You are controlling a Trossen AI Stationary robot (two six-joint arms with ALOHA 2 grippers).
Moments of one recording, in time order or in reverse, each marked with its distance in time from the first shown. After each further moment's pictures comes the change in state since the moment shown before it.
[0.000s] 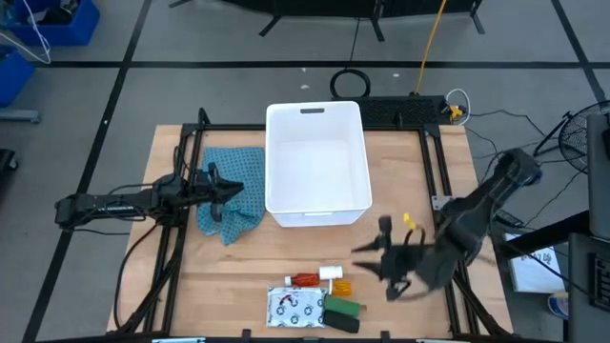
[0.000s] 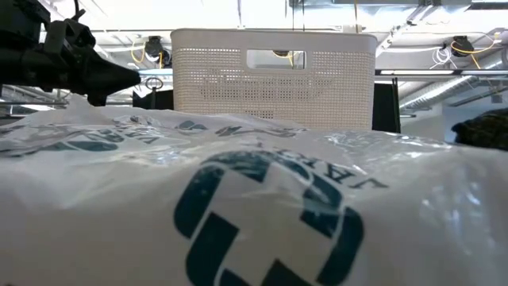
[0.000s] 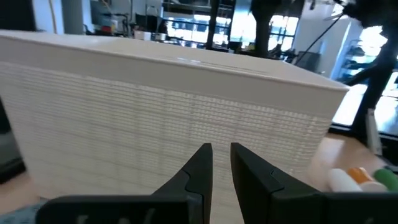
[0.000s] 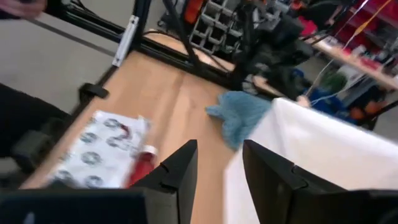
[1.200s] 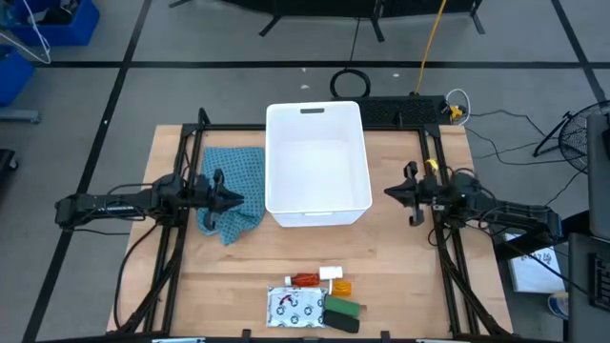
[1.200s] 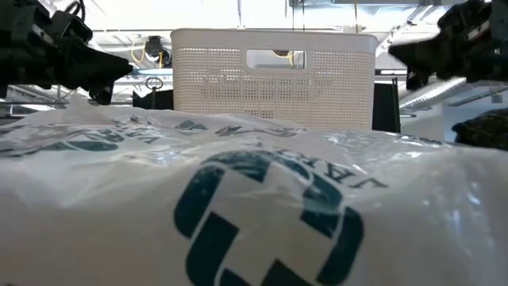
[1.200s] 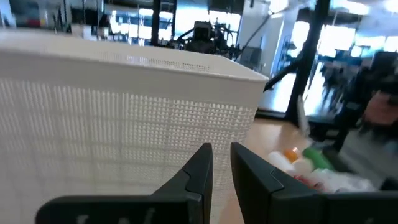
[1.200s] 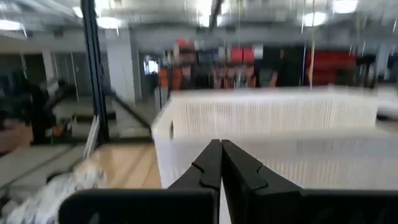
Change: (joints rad) left arm 0.000 0.000 0.000 0.011 0.247 -0.060; right arm -0.997 -1.220 -1.183 0.702 -0.946 0.062
